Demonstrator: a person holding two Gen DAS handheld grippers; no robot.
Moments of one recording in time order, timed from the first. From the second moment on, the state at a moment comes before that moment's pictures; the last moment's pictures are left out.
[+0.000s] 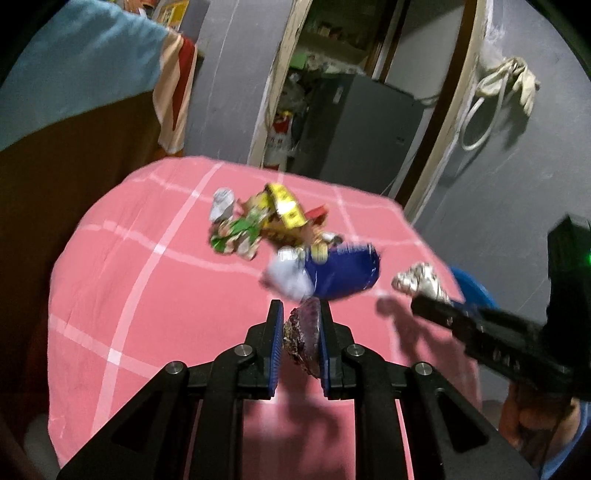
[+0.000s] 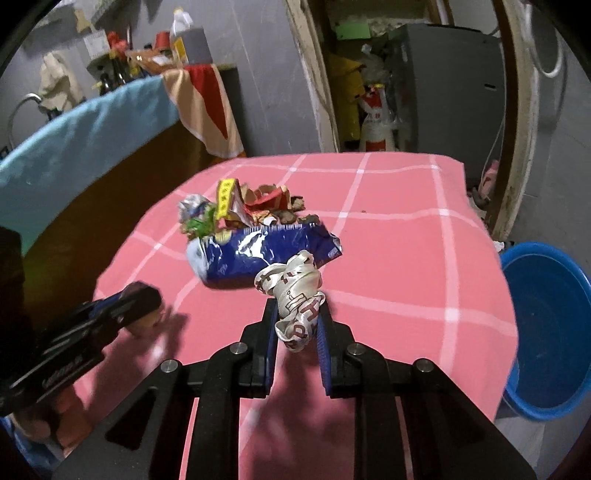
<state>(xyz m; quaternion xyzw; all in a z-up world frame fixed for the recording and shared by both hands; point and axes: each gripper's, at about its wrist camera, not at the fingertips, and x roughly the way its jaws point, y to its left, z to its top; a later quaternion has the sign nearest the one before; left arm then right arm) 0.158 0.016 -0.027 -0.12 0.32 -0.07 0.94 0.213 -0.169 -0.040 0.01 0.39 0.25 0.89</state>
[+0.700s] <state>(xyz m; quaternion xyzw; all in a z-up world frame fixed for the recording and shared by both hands) 0.170 -0.125 0.070 -0.08 0.12 -0.21 0.97 0.146 -0.297 0.057 0.04 0.11 0.10 0.99</state>
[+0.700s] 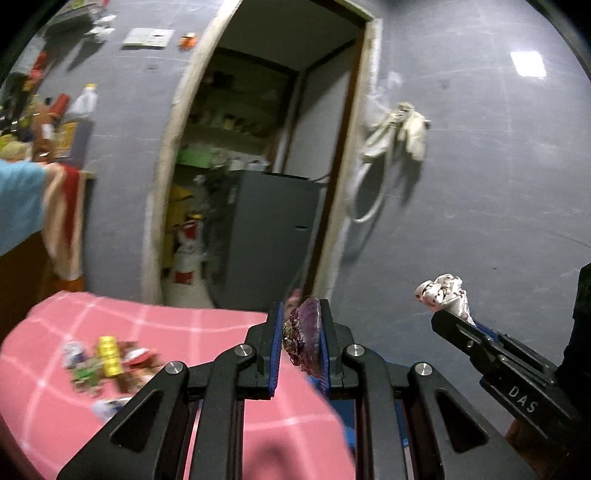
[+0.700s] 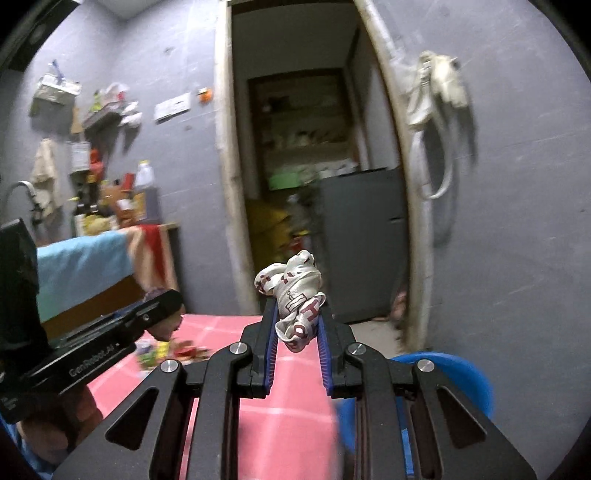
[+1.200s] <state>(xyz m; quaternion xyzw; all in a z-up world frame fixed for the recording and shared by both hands) 0.242 -0.231 0.019 -0.05 0.22 -0.27 0.93 0.161 -0.386 -0.004 0.08 0.17 0.00 0.98</state>
